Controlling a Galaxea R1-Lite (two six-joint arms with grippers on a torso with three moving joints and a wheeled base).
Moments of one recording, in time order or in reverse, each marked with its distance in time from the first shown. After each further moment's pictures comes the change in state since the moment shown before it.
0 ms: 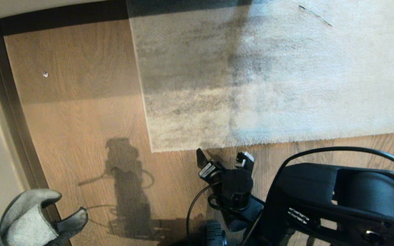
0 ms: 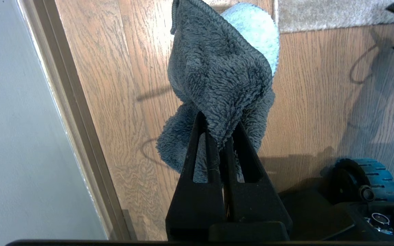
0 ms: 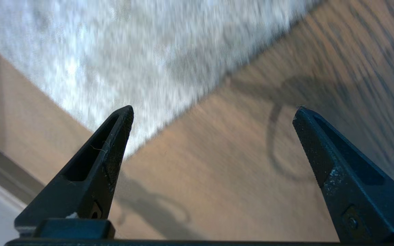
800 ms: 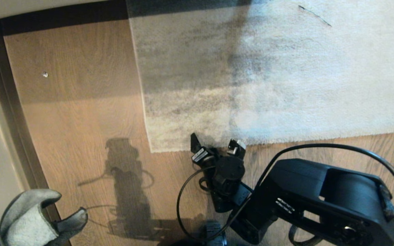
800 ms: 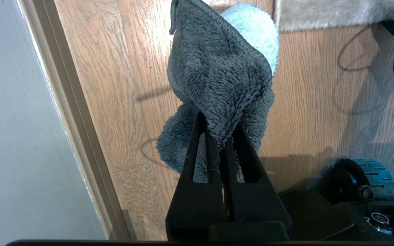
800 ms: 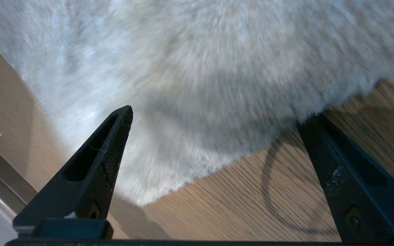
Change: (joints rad) left arm 0.000 0.000 0.000 0.000 0.000 0.000; right arm -0.021 0.062 -0.236 0.003 0.001 -0.083
